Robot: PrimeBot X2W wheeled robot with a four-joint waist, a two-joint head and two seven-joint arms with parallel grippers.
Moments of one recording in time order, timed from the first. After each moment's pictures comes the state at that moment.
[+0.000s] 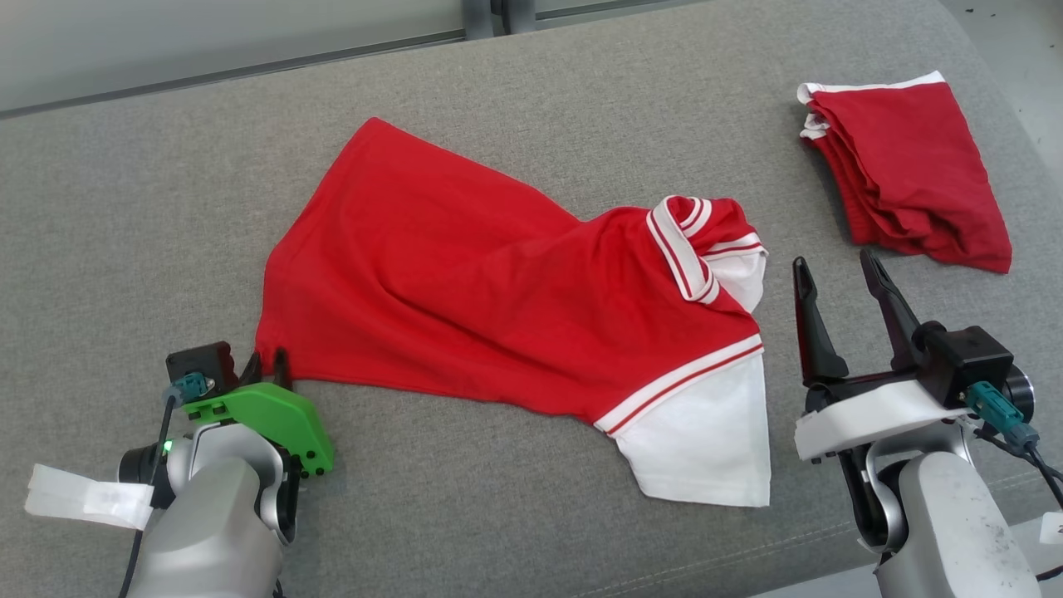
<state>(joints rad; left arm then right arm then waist) -0.63 0.15 -0.45 1.13 -0.68 0.05 -0.26 -0.22 -0.05 -0.01 0.17 0.11 0.13 -0.23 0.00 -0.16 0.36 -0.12</state>
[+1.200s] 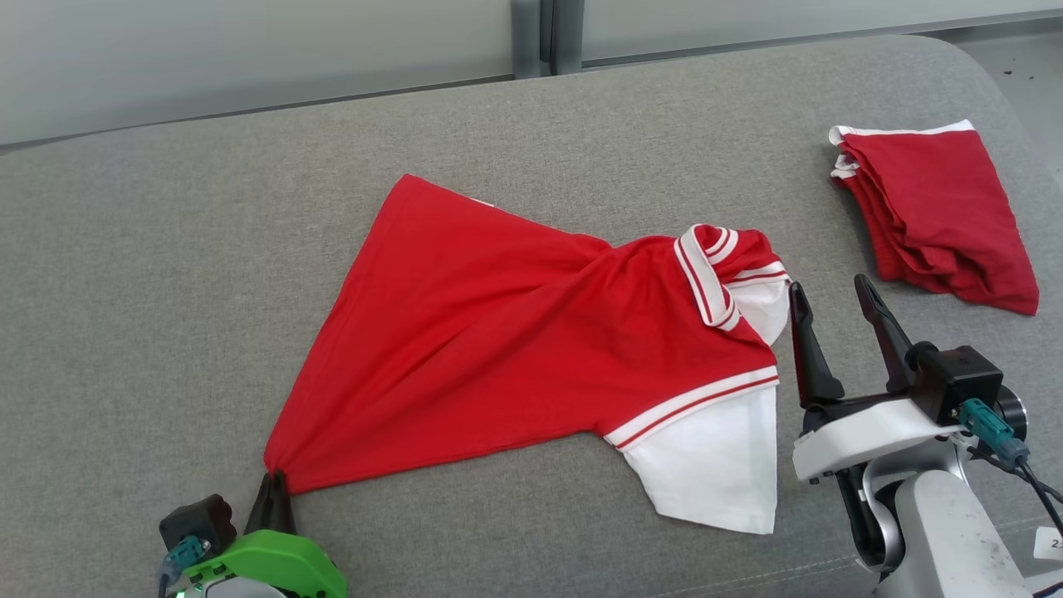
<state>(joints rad) -0.18 0.12 -0.19 0.68 -0.56 0.08 -0.26 -0.19 -0.05 -0.01 0.20 0.12 0.13 -0.23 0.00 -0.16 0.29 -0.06</state>
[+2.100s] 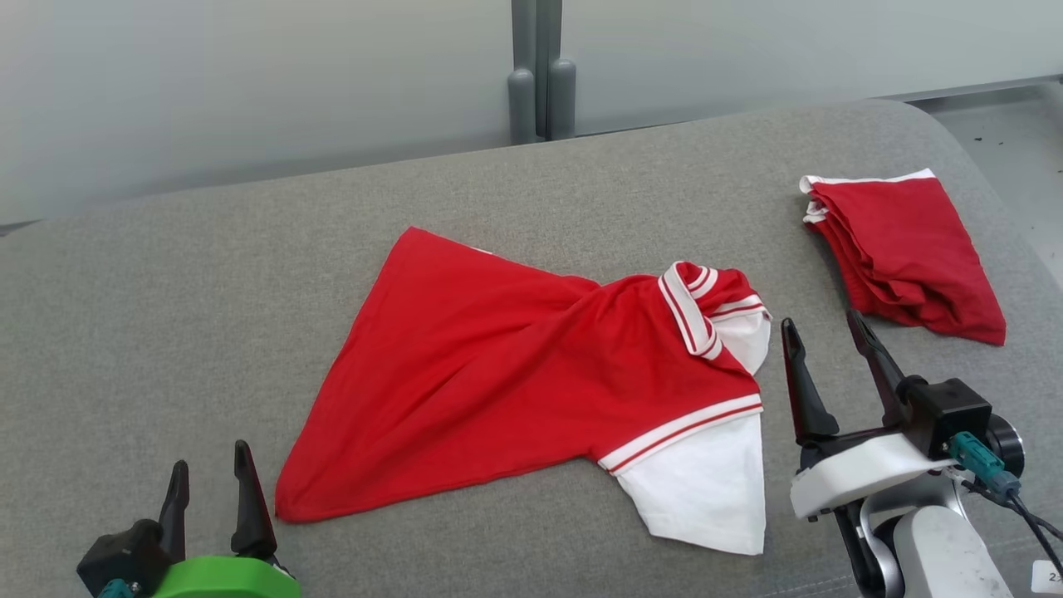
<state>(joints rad) 0.01 0.07 0.05 0.32 -0.39 -0.02 -0.26 -0.12 -0.05 0.00 0.15 0.10 0.13 -0.21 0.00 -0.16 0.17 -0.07</state>
